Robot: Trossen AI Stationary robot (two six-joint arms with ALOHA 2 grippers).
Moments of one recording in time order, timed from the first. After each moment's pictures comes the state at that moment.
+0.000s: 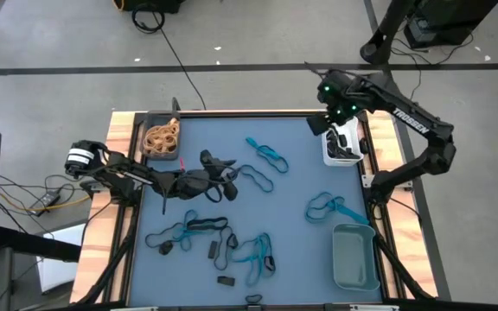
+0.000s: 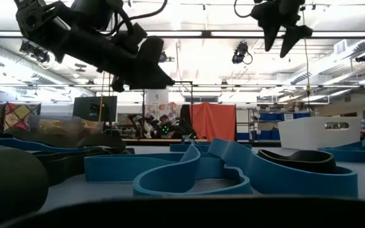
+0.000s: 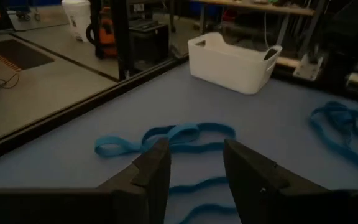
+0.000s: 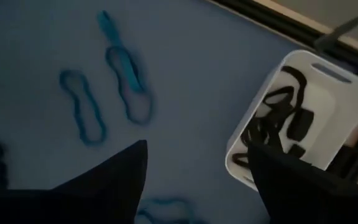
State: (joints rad) left arm -0.07 1.53 0.58 0.69 -0.67 -0.24; right arm -0.60 1.42 1.64 -1.46 0.02 0.49
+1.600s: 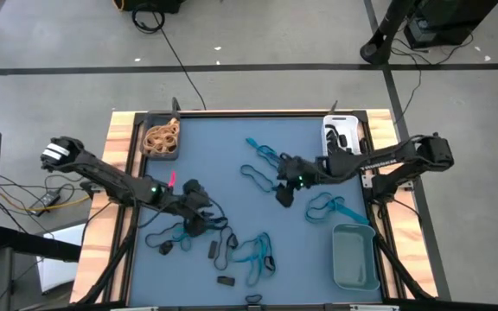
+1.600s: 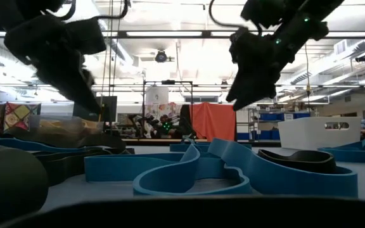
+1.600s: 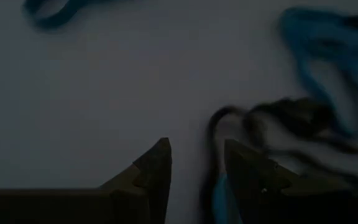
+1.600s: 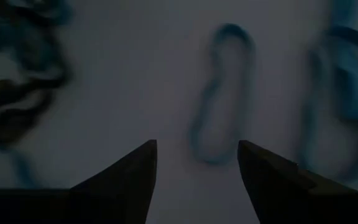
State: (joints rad) left arm -0.34 1.25 0.58 -0.17 -0.30 -0.50; right arm -0.01 1.44 0.80 -0.19 0.12 0.48
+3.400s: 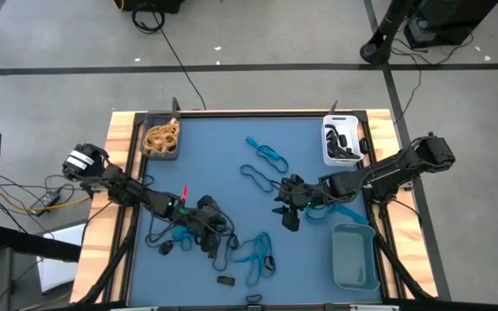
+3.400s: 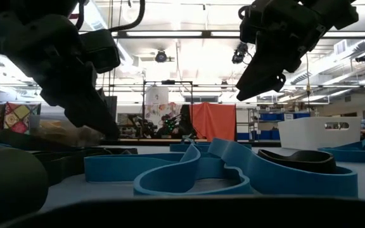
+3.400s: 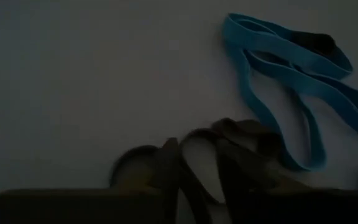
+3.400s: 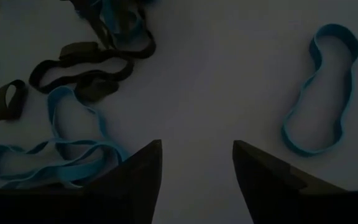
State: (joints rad) left arm -0.40 1.54 0.58 0.24 -0.24 -0.61; right arm 0.21 1.44 0.77 -0.11 0.17 0.48
